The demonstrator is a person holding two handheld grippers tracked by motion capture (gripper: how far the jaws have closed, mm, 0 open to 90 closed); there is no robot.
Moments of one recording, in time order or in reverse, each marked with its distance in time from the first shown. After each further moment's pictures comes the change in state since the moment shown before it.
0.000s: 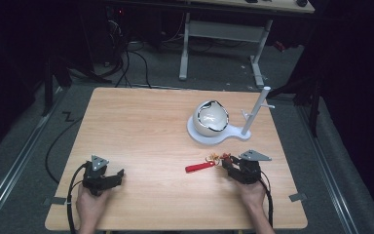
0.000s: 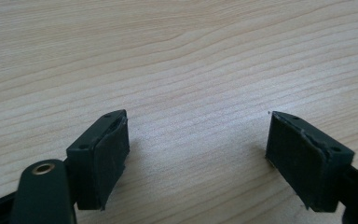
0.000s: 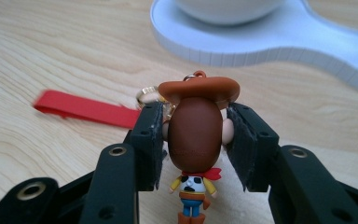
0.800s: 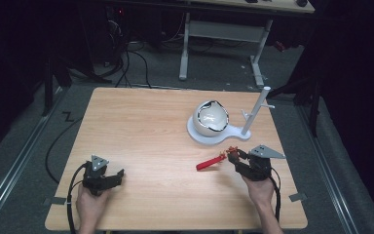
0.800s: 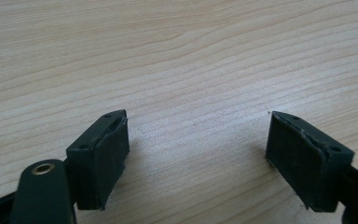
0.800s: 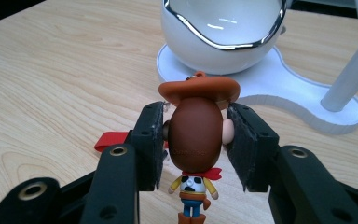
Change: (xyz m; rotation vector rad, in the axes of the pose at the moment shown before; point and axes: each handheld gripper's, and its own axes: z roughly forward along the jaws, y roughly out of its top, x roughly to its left) left arm 0.000 0.000 0.000 0.000 -0.001 0.000; right arm -0.005 0.024 -0.037 -0.097 0.015 -0.014
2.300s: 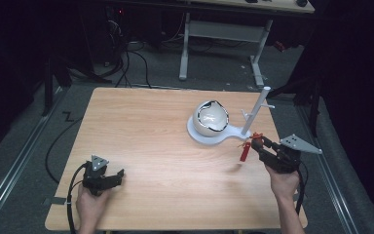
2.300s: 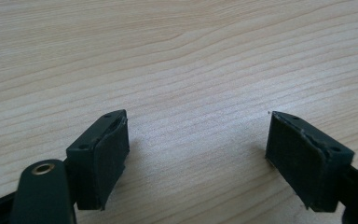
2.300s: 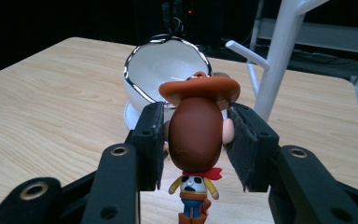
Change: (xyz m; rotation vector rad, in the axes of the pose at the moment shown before) left arm 0.000 0.000 0.000 0.000 0.000 0.000; right arm -0.037 0.034 -0.054 -0.128 -0.075 0.034
